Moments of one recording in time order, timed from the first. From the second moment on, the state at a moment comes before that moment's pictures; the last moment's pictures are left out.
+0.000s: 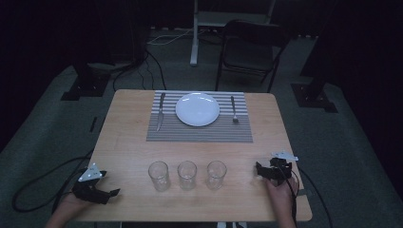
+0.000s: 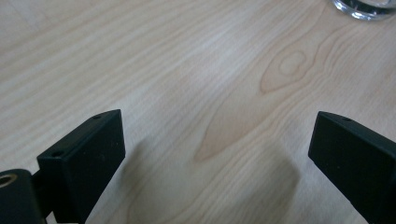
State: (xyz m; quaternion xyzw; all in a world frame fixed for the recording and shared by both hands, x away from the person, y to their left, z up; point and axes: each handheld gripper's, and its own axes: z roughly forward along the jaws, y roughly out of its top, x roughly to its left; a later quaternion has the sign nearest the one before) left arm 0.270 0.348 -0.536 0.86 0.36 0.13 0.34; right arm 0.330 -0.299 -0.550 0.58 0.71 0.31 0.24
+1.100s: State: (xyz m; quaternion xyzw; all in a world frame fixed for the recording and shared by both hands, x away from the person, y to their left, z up) left arm 0.286 0.281 -0.460 0.88 0.23 0.11 0.41; right arm 0.329 -0.299 -0.550 0.58 0.71 0.31 0.24
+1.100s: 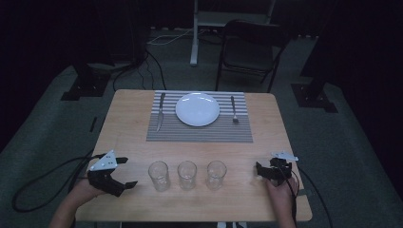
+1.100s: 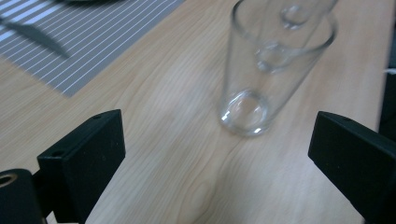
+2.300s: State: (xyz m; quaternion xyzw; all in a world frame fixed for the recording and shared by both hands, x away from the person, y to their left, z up) left arm 0.317 0.156 -0.427 0.91 0.13 0.06 0.39; right arm 0.329 -0.299 -0.550 0.58 0.71 0.31 0.24
